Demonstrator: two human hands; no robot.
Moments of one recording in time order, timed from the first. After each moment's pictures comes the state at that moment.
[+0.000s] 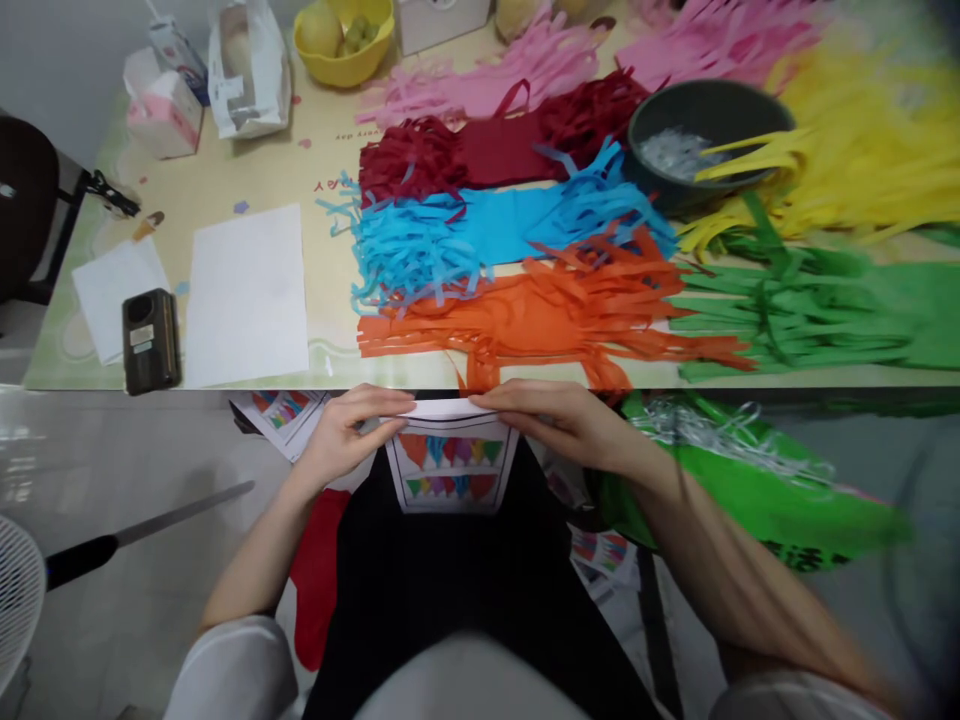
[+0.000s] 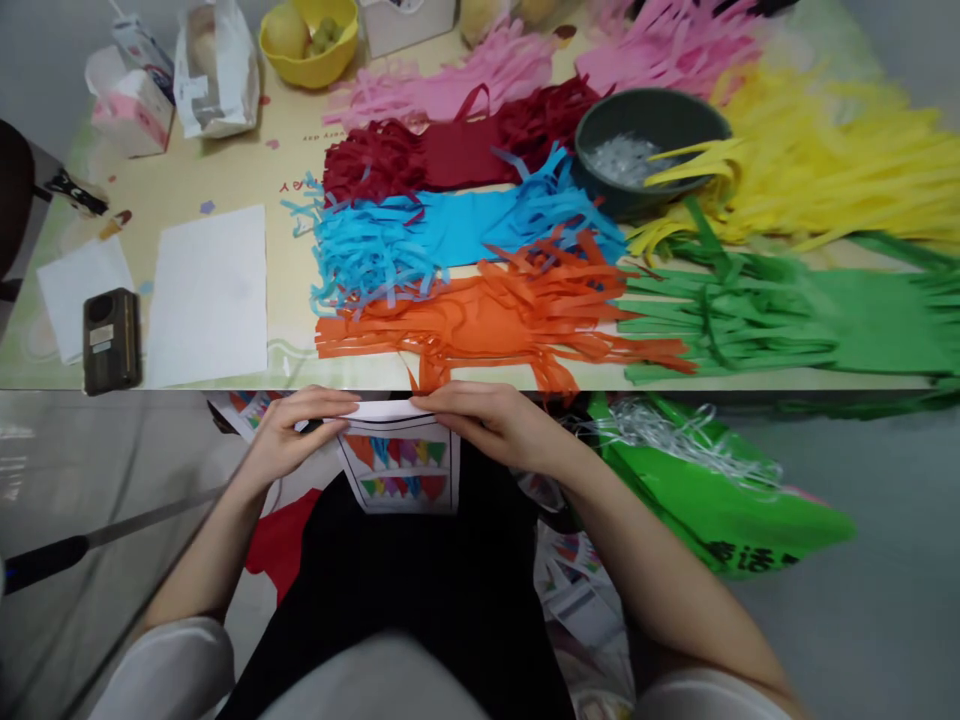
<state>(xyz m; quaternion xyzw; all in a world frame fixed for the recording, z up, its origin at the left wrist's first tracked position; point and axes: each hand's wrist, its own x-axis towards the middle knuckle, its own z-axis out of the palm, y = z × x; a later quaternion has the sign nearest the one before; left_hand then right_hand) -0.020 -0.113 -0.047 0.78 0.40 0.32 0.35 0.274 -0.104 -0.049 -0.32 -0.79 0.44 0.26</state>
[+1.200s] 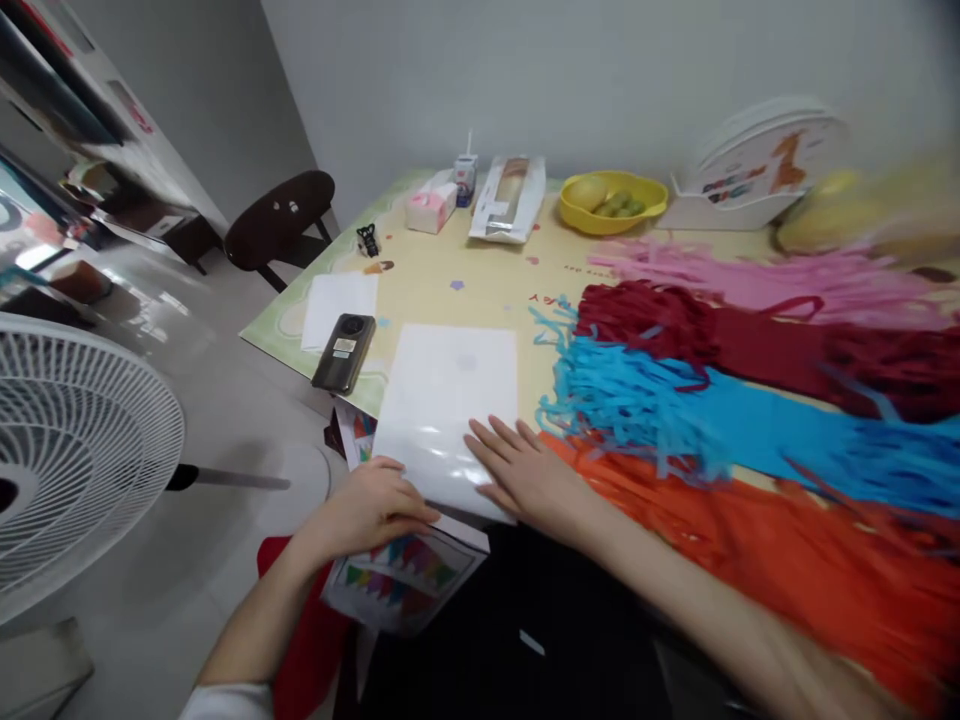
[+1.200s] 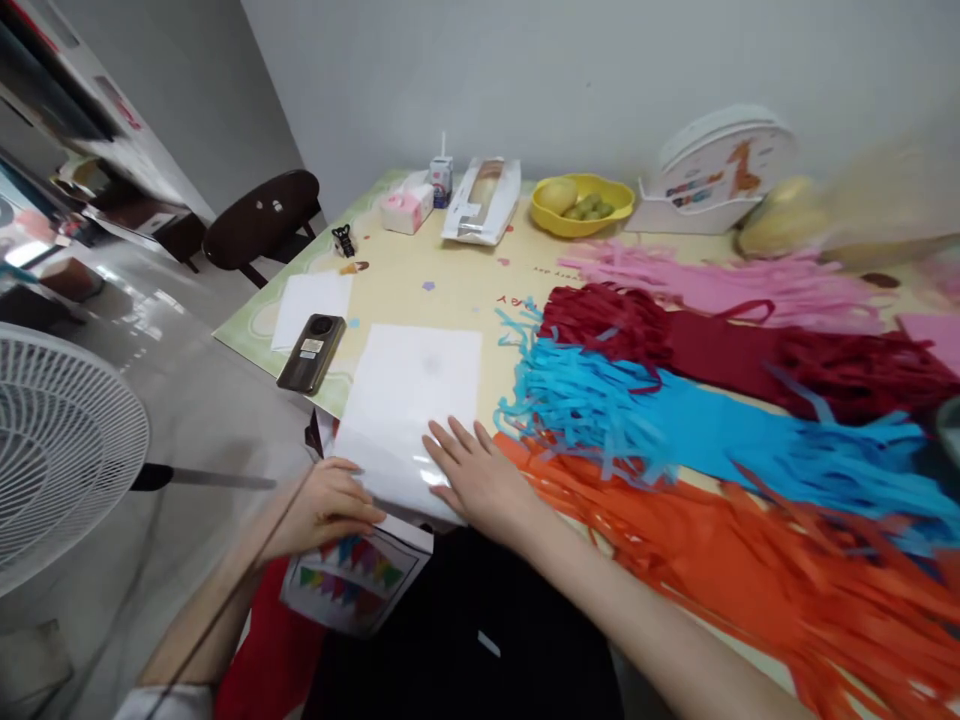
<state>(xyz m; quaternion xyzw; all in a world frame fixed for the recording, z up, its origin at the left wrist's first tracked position) -0.160 -0.173 -0.021 0.79 0.53 0.17 0.26 0.066 -0.030 -0.083 -0.18 -0.98 0.09 0.07</state>
